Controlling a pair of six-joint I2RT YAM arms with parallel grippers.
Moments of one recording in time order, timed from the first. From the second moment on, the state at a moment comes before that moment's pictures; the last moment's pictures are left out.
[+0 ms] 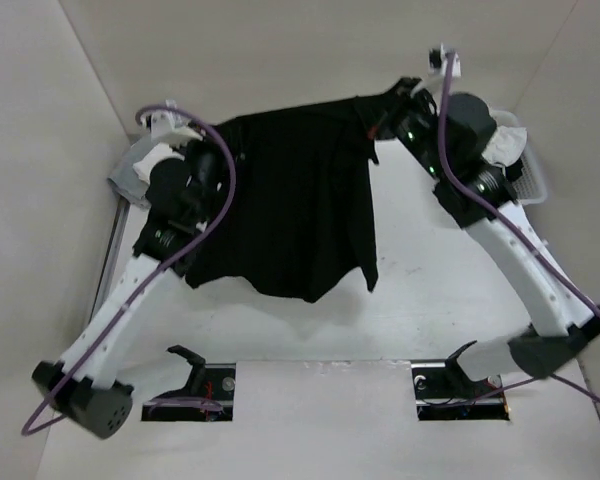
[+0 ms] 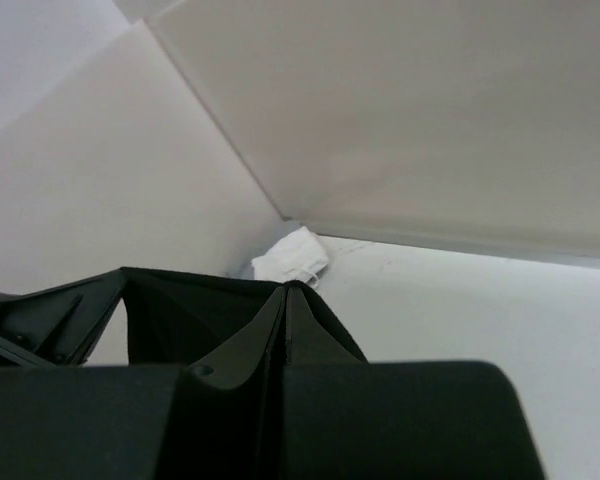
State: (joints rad) left arm -0.52 1.00 1.14 0.14 -0.33 -0.54; right arm 0.61 1.31 1.64 -0.18 0.07 0.46
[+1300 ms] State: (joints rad) left arm -0.11 1.33 0.69 0.30 -0.37 -0.77; right arm 0.51 1.89 1.39 -0.15 0.09 0.44
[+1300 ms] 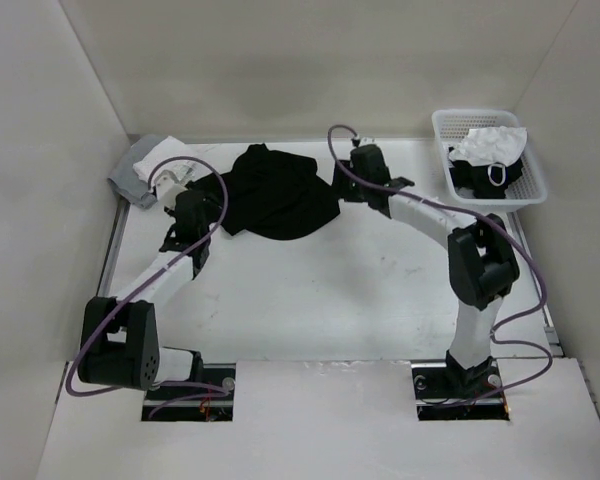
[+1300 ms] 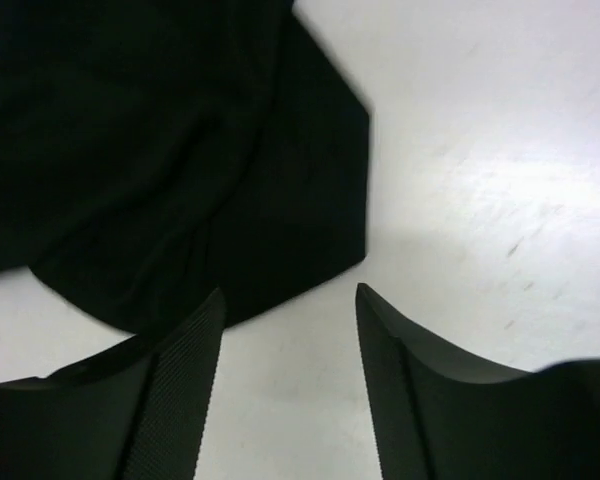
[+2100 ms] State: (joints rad) left arm -0.12 1.76 0.82 0.31 -0.20 -0.83; right arm 0.41 2.27 1.82 -0.50 -0.10 0.42
